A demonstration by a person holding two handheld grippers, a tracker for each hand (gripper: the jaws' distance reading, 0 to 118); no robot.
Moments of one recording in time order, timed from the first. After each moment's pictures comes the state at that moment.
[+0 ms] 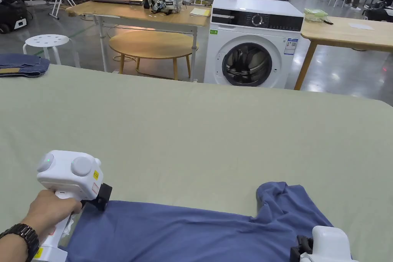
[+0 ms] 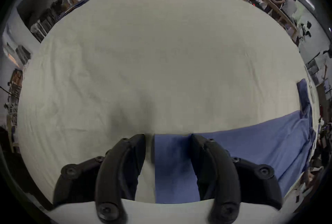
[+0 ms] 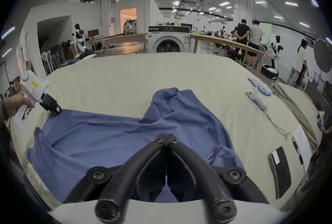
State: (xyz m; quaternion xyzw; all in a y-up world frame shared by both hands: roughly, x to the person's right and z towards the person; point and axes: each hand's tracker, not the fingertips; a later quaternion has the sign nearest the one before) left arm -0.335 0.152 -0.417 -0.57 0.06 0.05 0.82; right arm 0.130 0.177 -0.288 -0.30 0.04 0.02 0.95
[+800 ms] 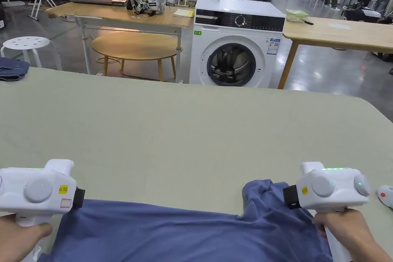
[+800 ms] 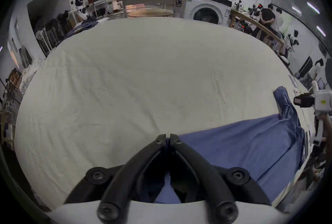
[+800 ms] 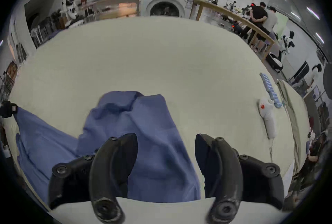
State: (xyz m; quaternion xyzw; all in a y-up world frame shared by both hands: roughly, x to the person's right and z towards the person) left arm -0.339 0.190 -0.358 -0.46 0.04 0.06 0.88; right arm 0.195 0.164 -0.502 -0.48 0.03 0.09 0.87
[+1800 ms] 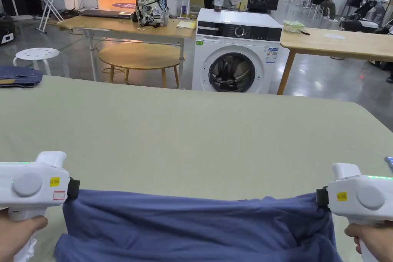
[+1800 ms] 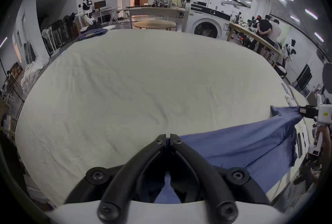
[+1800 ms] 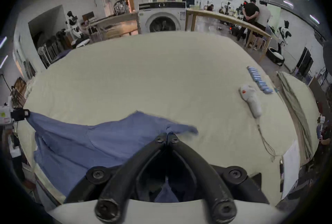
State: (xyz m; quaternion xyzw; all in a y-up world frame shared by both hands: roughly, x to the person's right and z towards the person) left arm -0.352 0.233 -0.278 -0.41 0.05 0.08 0.91; right arm 0.230 0.243 -0.349 -0.41 0.05 0.02 0.91
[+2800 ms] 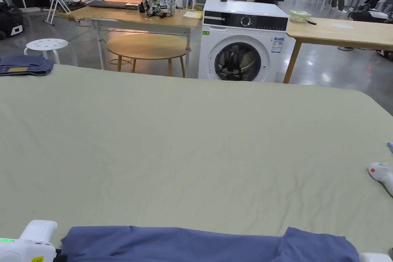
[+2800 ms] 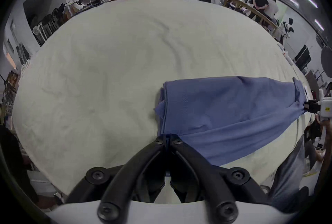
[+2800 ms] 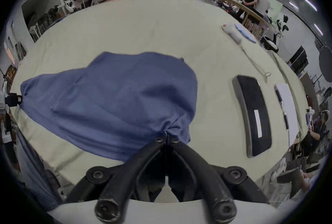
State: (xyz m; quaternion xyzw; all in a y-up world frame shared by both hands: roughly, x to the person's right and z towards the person) left arm -0.345 0.126 -0.149 -0.51 0.02 0.05 0.86; right arm 0.262 0.120 -0.202 -0.51 0.01 0.06 0.86
